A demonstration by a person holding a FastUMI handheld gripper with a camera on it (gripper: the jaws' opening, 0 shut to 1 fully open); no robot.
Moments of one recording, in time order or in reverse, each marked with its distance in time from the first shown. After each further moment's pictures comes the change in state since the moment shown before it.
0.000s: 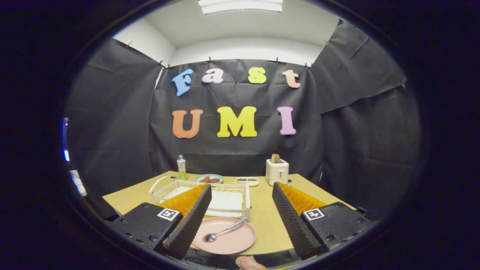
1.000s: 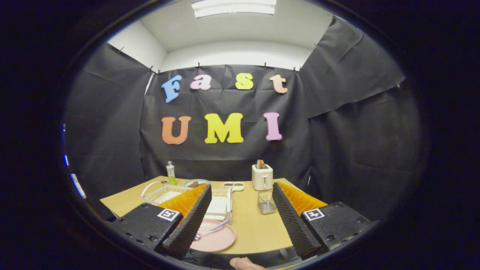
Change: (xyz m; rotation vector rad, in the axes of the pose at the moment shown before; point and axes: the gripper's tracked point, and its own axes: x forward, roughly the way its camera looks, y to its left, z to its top) arm -0.022 -0.049 0.018 0.014 -0.014 -0.067
